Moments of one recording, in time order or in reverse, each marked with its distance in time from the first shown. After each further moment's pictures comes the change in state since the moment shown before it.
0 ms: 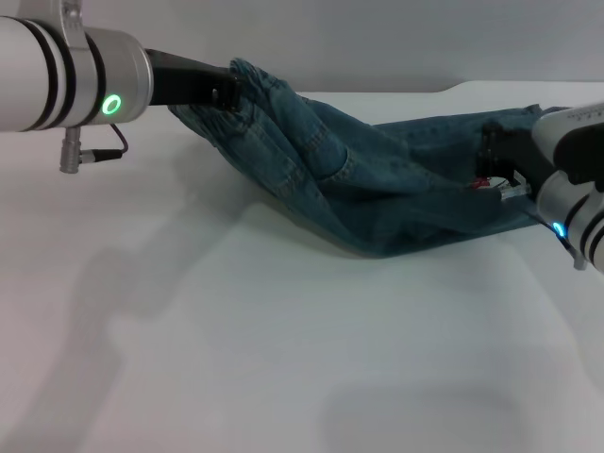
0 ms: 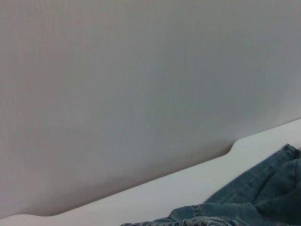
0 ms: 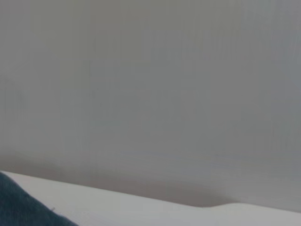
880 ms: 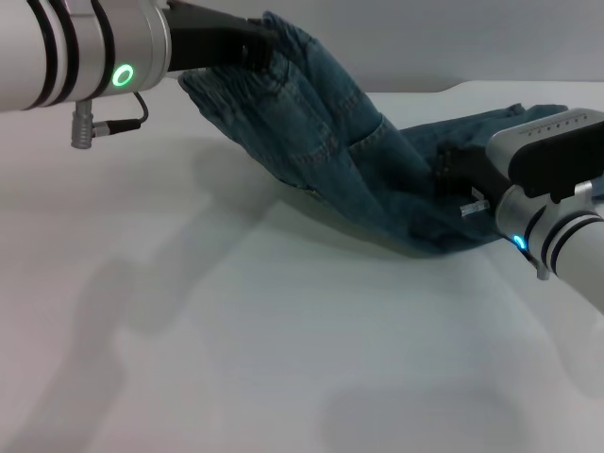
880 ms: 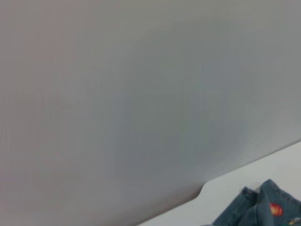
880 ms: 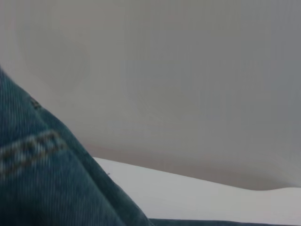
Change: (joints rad) left arm 0.031 0.000 0.037 -0.150 -0.028 0.022 0.000; right arm 0.116 0.001 -0.152 -0.160 0.000 -0.064 0.153
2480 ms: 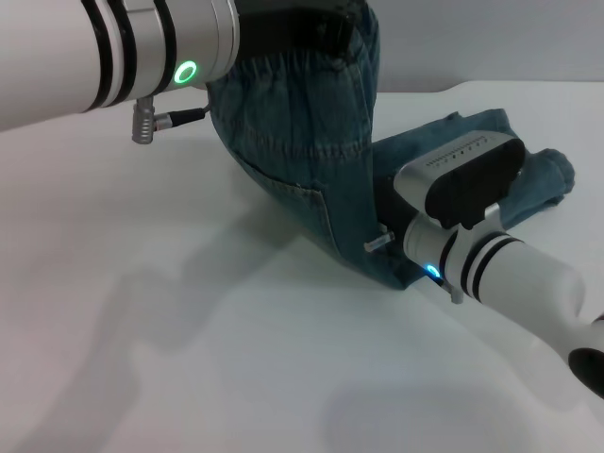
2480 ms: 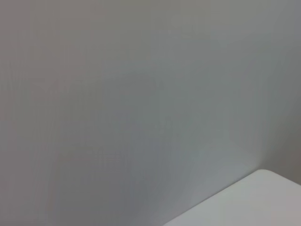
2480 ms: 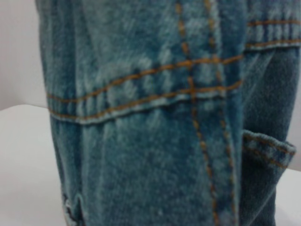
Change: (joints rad) left arm 0.009 0.001 0.118 -0.059 -0.037 0.121 0.011; right arm 0.127 0.012 -0.362 -0.048 -0.001 -0.105 0.303
